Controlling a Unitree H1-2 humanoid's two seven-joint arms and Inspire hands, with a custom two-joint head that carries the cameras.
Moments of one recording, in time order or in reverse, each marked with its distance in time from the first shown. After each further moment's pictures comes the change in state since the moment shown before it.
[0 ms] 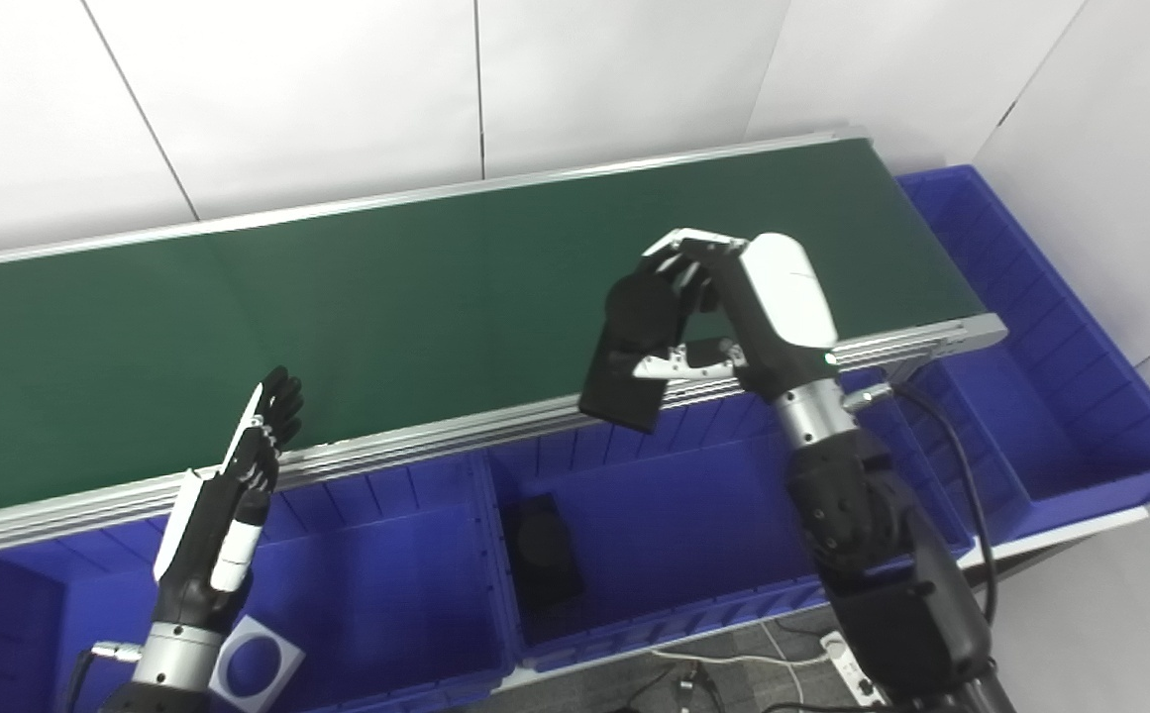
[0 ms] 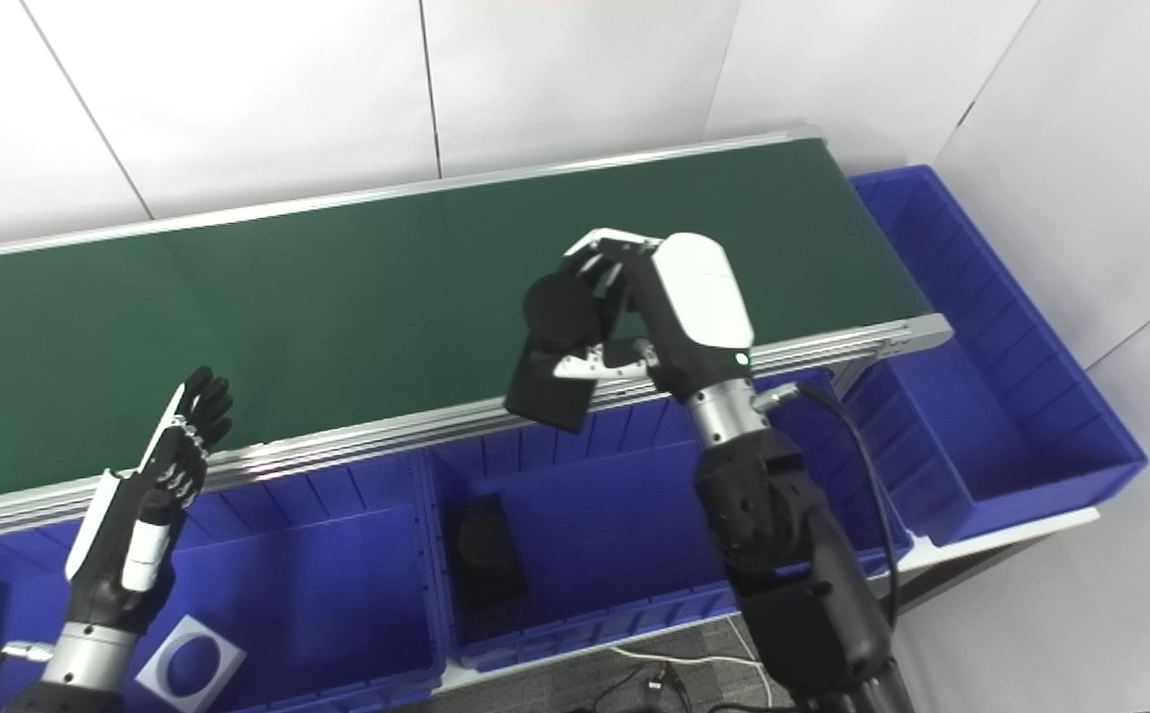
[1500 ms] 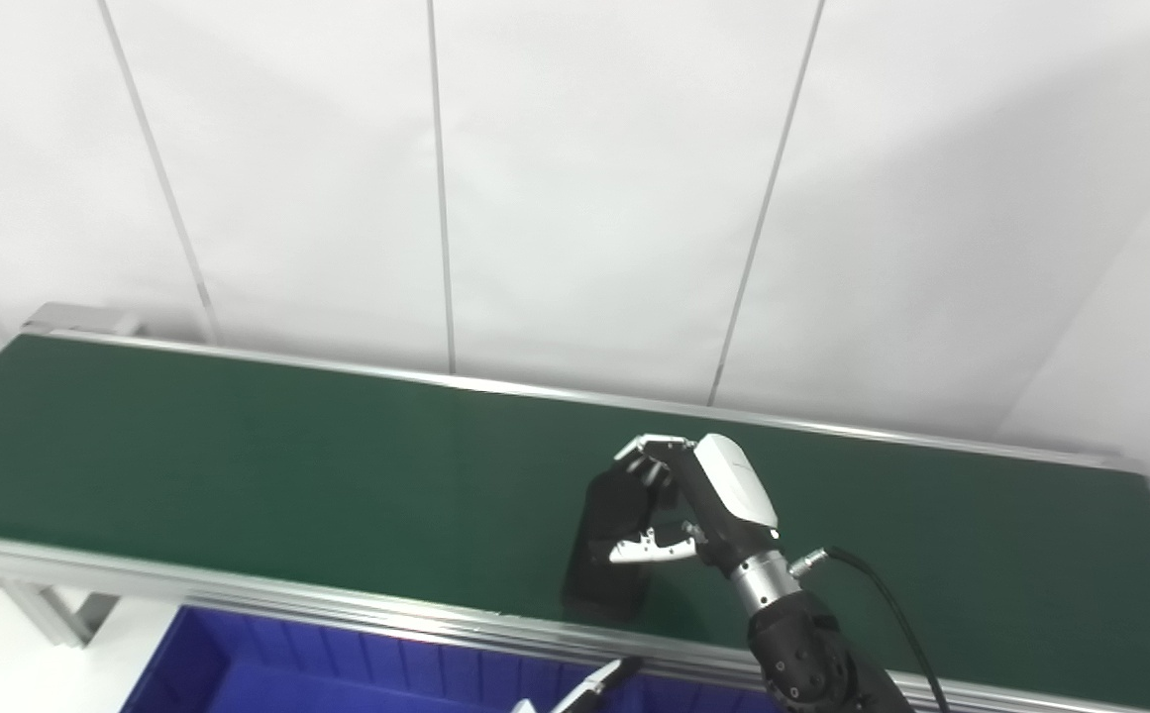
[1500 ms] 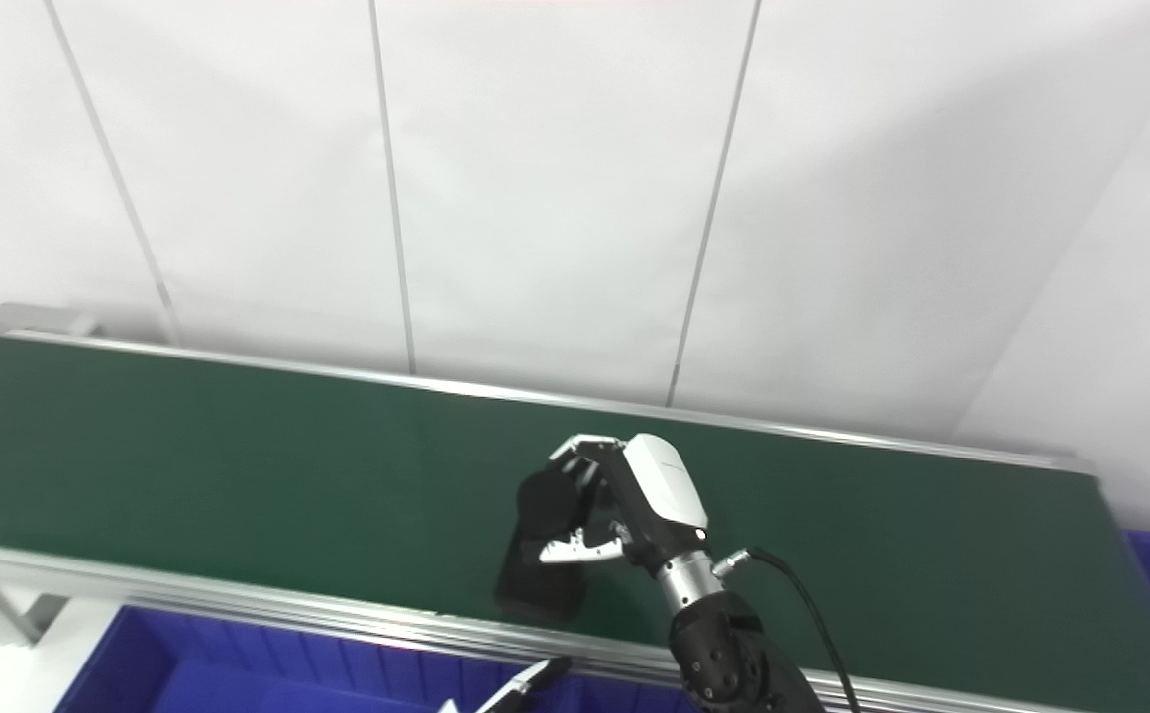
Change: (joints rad) left arm -0.051 -0.015 -0.560 0.193 0.266 -0.001 0.633; right arm -0.579 0.098 0.331 0.793 0.154 -0.315 -0.154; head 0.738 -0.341
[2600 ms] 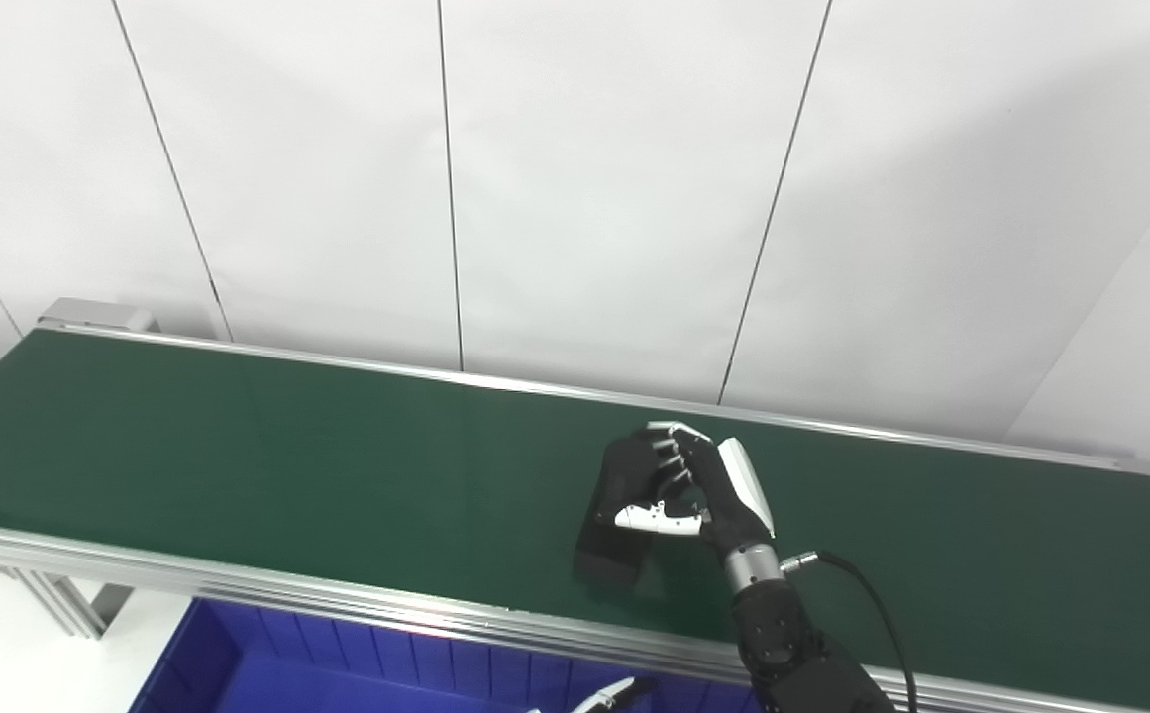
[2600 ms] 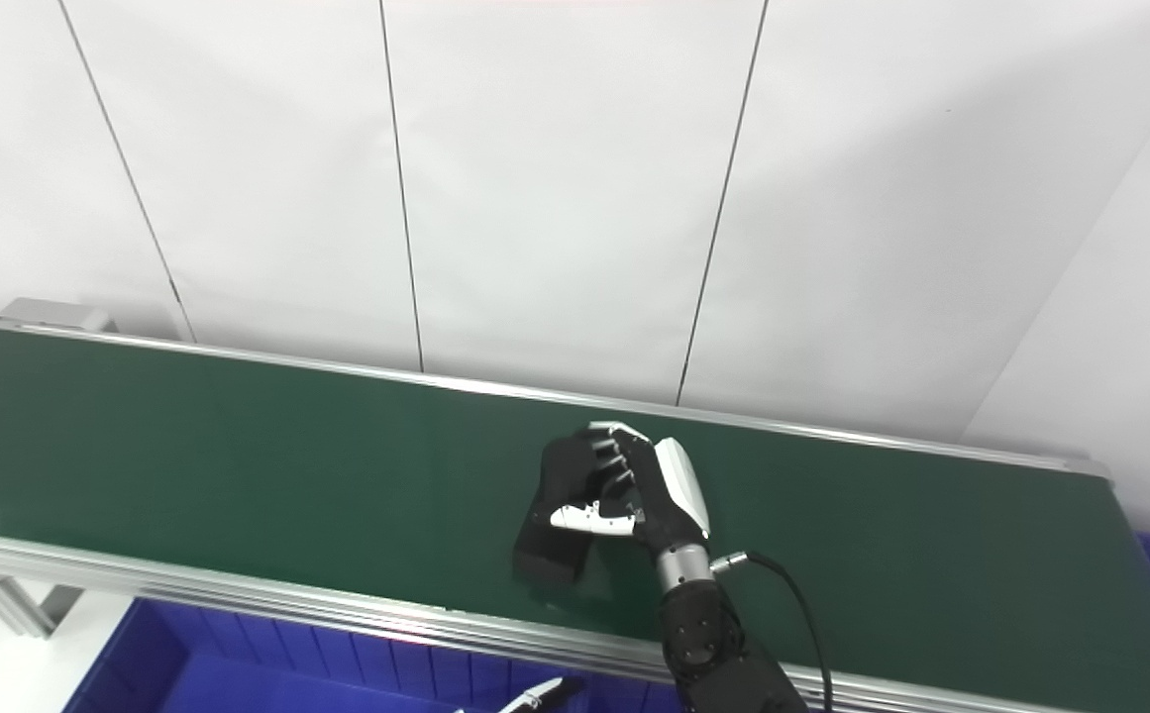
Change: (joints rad) left arm -0.014 -0.002 -0.056 0.043 0.022 0.000 0.067; right arm -0.210 0.126 -0.060 0.648 0.189 -0.171 -0.124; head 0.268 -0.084
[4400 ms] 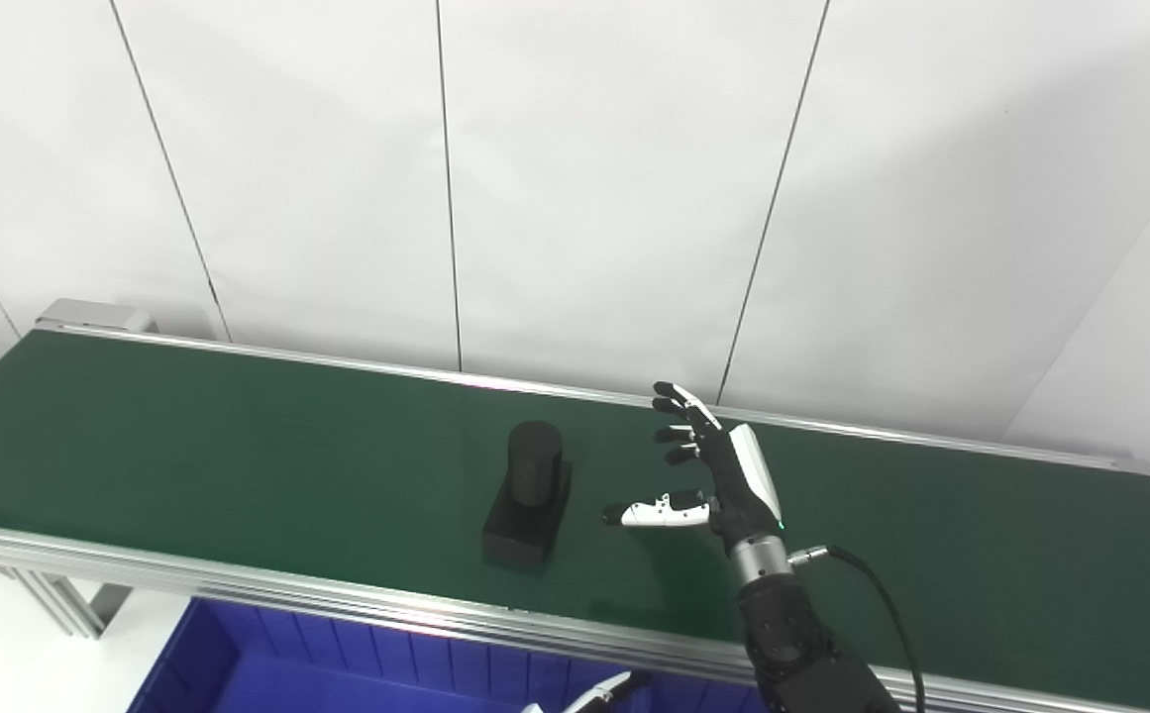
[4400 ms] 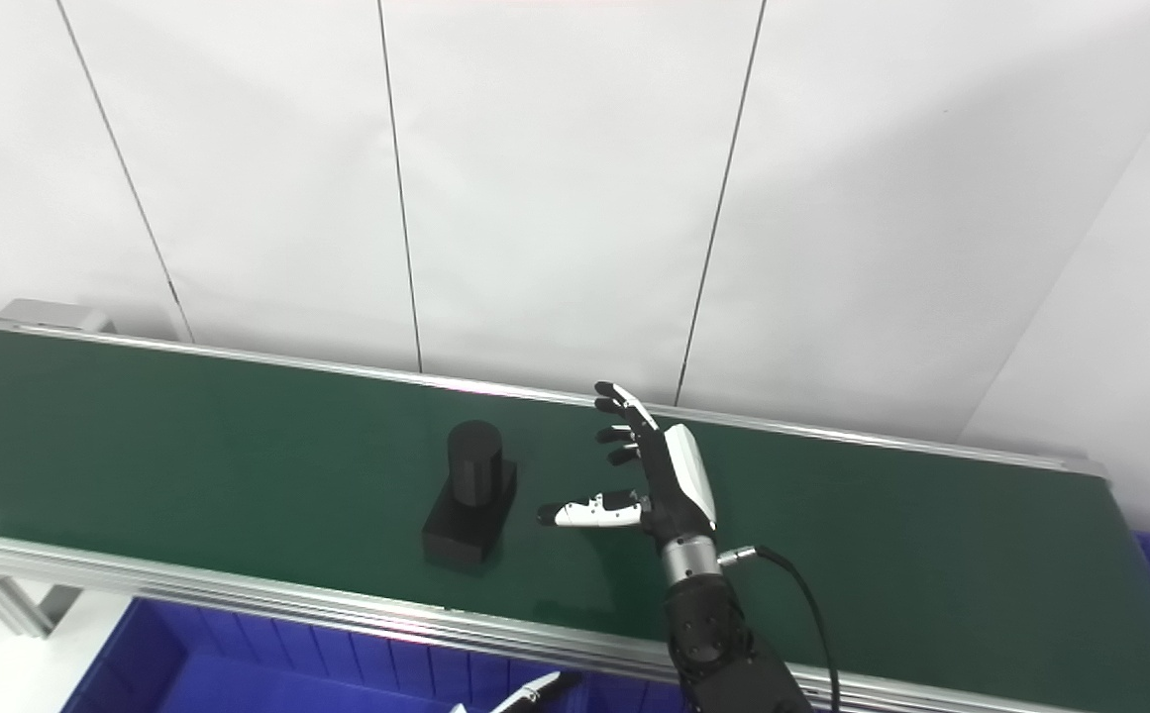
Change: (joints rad) left arm -0.013 -0.021 0.017 0.035 0.000 0.000 -0.005; right arm 0.030 -0.019 -0.013 -0.090 0.037 -0.008 0.006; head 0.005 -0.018
